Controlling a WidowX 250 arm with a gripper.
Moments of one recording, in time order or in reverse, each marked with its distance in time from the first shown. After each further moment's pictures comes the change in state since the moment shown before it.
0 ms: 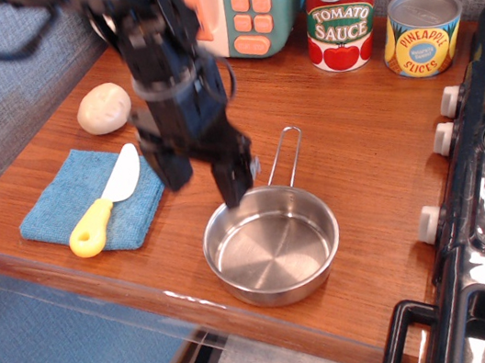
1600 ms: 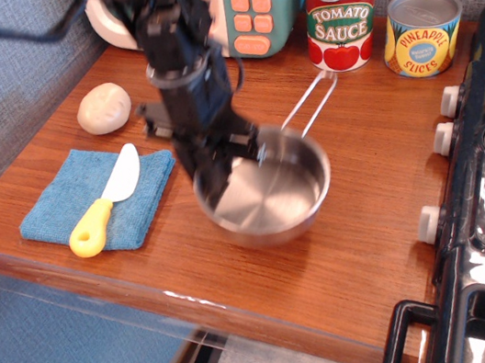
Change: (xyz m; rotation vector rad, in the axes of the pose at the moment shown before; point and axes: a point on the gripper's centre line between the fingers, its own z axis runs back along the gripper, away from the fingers) arm 0.006 0.009 -0.030 0.010 0.066 0.070
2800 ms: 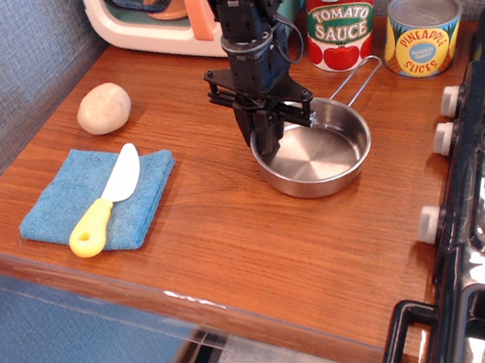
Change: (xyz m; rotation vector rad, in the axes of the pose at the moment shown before) arm 0.082 -0.004 -0.029 0.016 0.012 -0.075
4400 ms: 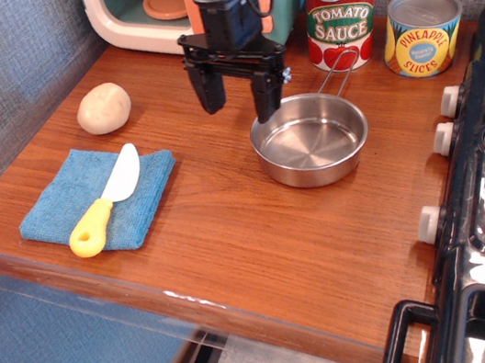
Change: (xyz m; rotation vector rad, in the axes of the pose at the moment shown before) arm 0.008 0.020 0.027 -0.057 0.079 0.033
